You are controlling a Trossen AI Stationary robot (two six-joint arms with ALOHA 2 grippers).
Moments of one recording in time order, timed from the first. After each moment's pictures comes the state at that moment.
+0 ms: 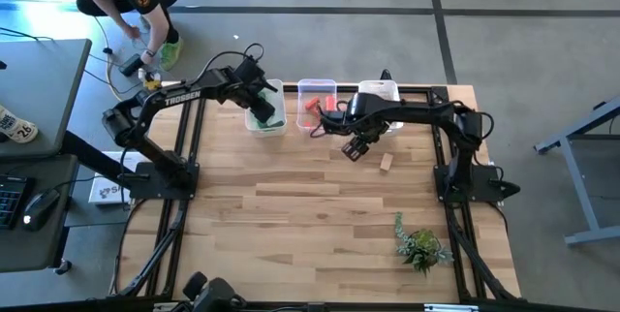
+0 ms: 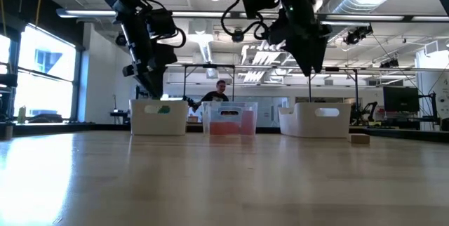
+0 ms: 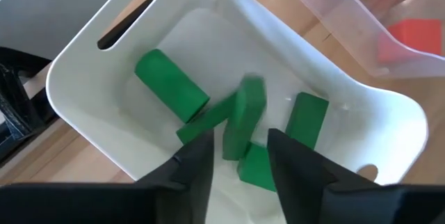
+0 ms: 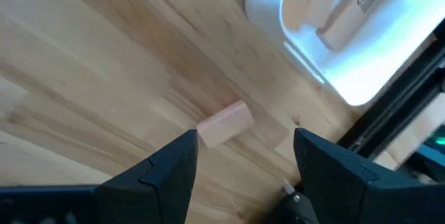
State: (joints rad) left arm 0.86 1.54 1.07 -0.65 -0.03 -0.07; right arm -0.20 1.89 1.68 -1.57 0.21 0.63
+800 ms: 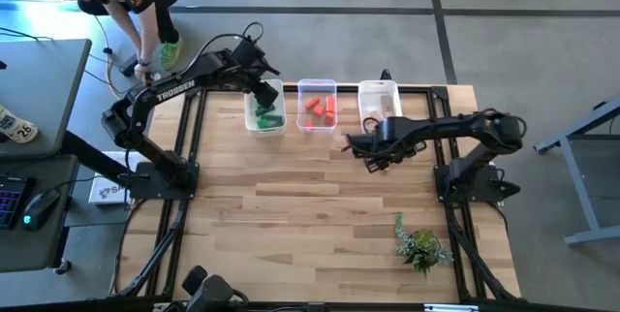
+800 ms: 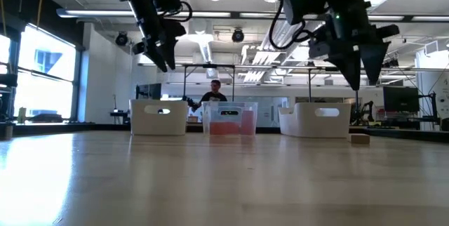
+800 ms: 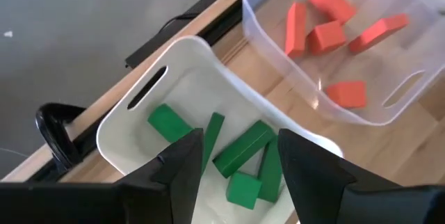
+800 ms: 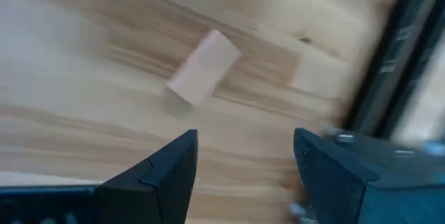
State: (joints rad) left arm 0.85 1.53 1.32 -0.82 -0.03 -0.07; right arm -0.09 1.60 1.20 -1.42 0.18 1.11
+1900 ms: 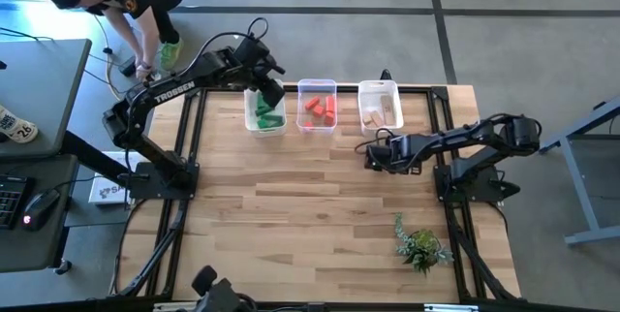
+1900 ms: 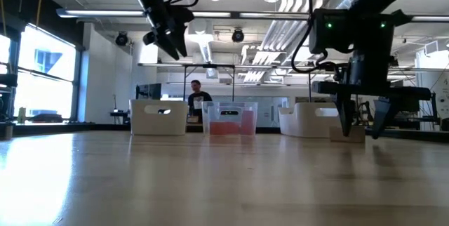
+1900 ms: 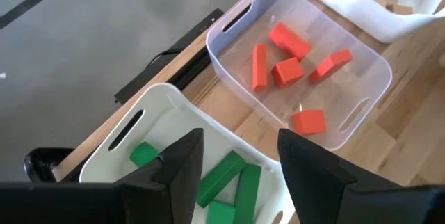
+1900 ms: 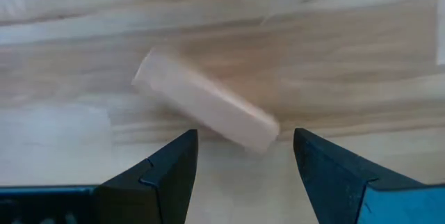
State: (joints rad) left arm 0.78 1.53 1.40 -0.79 -0.03 -0.07; right arm -0.10 1.45 0.69 -0.69 0.20 1.57
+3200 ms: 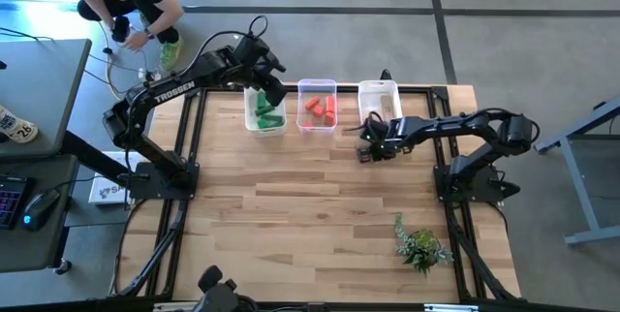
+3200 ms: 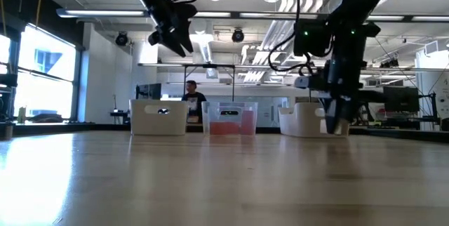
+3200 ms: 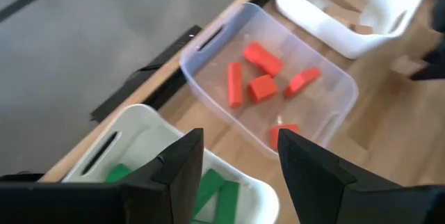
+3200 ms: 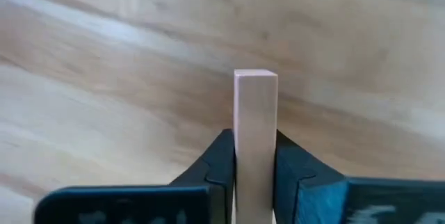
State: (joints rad) left arm 0.78 1.53 1.40 -0.73 0.04 -0.08; right arm -0.33 1.50 0.75 -0.59 0.03 0.98
